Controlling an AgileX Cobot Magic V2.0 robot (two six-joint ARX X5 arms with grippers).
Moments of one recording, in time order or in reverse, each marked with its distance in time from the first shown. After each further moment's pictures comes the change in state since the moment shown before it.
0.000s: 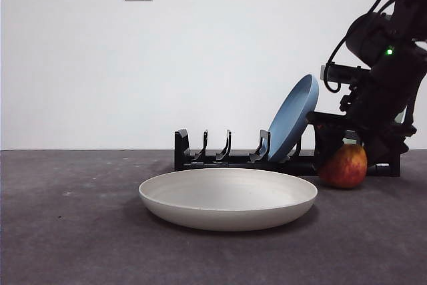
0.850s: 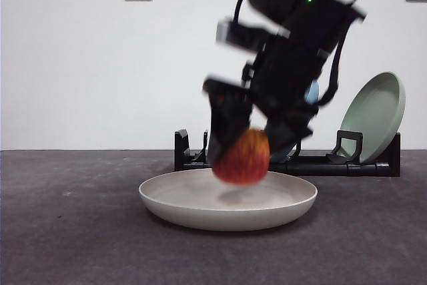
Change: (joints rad) left arm 0.000 0.000 0.000 -0.047 0.000 0.001; right arm 0.432 -0.082 0.000 -0.114 0.003 0.018
